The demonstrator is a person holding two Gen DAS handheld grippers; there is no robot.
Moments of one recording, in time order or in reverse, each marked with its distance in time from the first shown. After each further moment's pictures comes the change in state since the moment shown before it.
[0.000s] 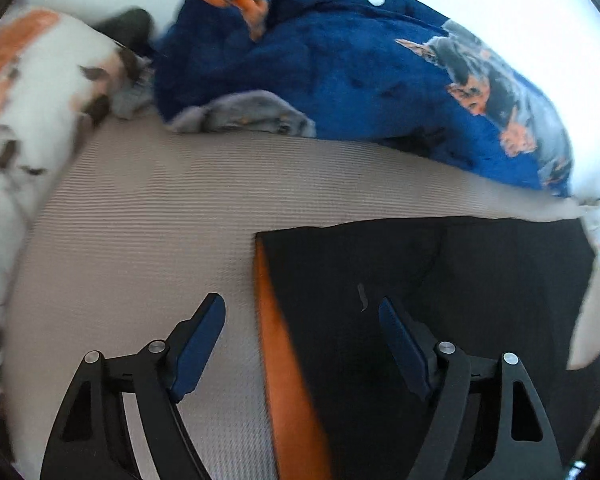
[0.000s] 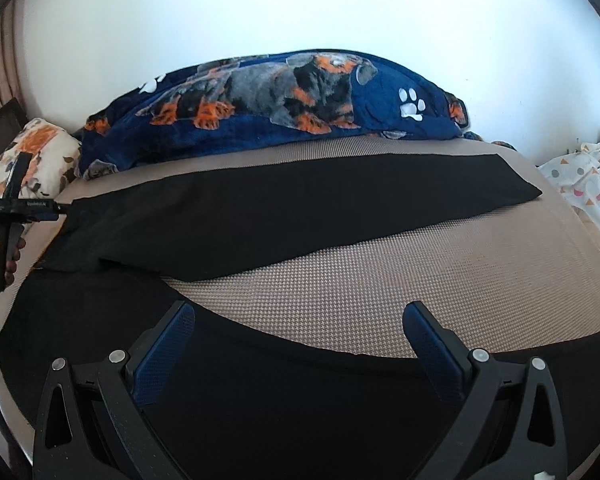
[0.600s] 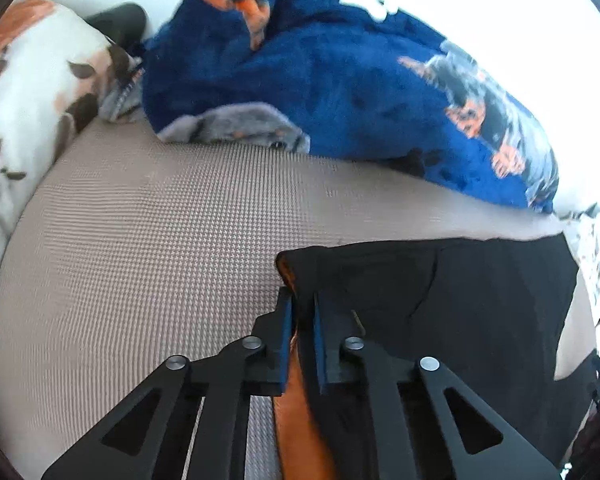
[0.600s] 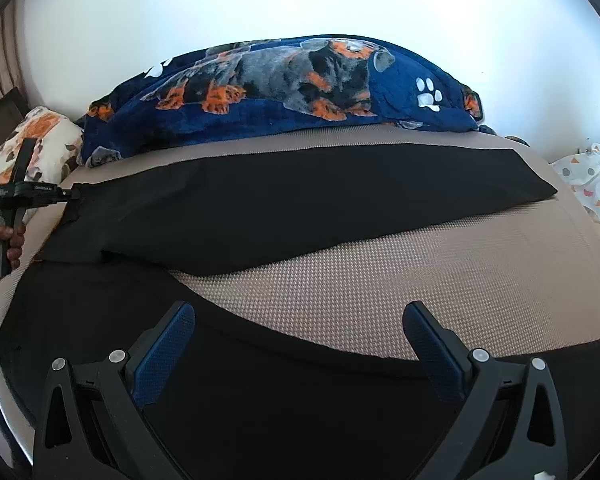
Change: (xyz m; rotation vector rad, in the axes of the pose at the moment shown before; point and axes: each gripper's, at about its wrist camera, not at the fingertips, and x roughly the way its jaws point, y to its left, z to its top) left arm -0.013 -0.001 -0.004 -0.031 -0.082 -0.038; right arm 0.014 0.014 0.006 -0.009 0.024 0.044
